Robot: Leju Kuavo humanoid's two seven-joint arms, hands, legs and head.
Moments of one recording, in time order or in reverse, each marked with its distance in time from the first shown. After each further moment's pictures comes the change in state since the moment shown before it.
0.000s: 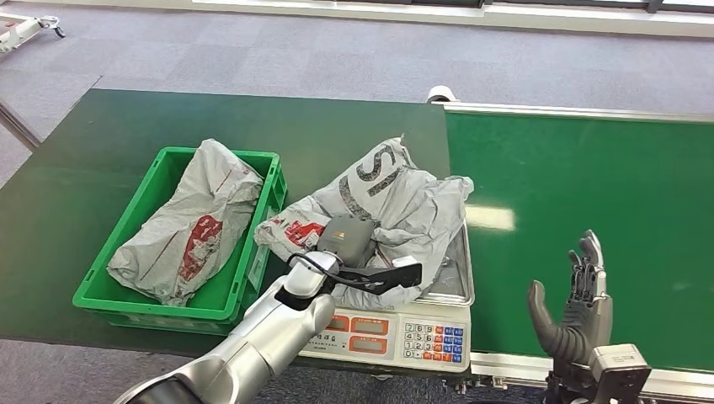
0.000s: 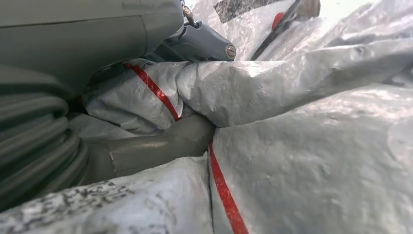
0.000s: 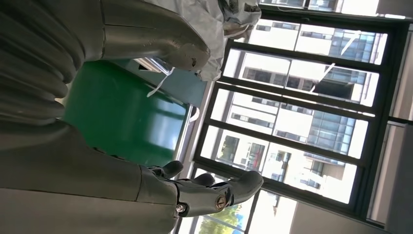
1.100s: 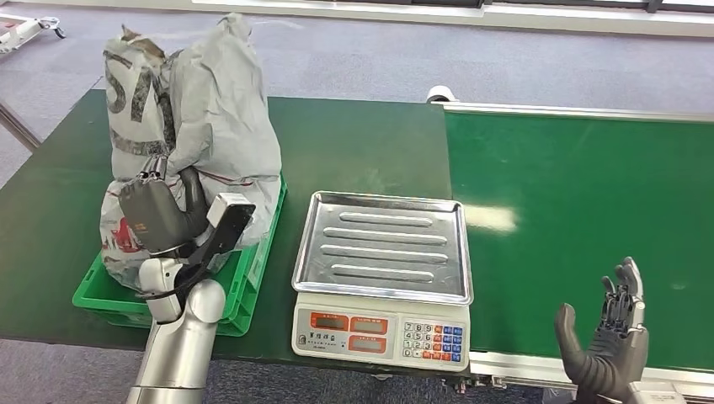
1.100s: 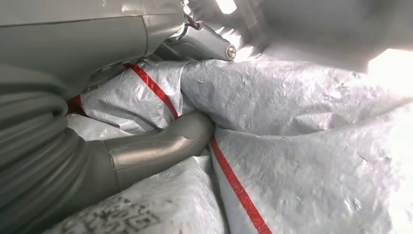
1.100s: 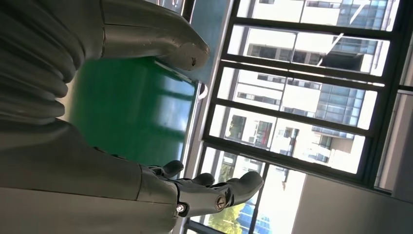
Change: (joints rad) left arm 0.306 0.101 0.537 -0.744 -0.006 0.515 -0.171; right arm 0.124 0.005 -0.042 -0.110 -0.043 -0.031 -0.002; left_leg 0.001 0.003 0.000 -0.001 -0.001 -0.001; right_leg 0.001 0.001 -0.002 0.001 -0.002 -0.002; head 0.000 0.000
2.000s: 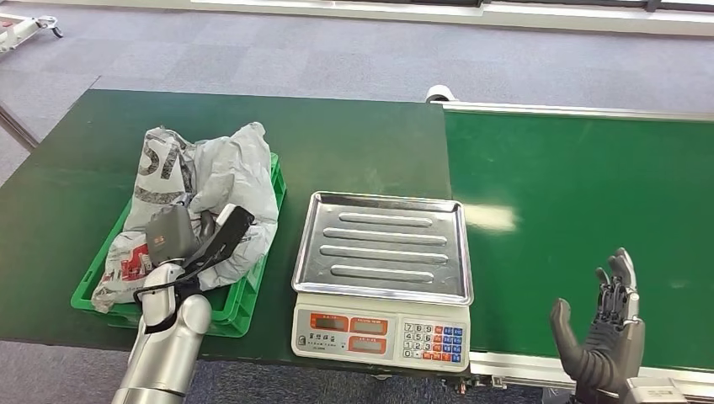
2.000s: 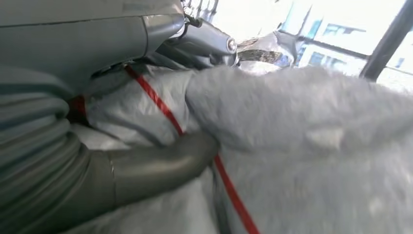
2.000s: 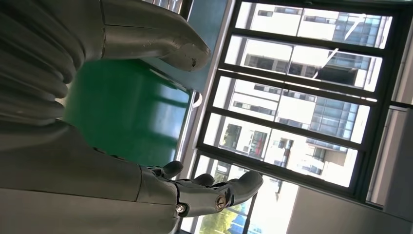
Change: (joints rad) left arm 0.016 0.105 0.034 0.174 -0.011 -0.329 0.248; right arm -0.023 0.017 -0.020 -0.021 0.032 0.051 0.016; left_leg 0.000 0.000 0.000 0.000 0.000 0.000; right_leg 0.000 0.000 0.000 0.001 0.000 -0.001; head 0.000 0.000
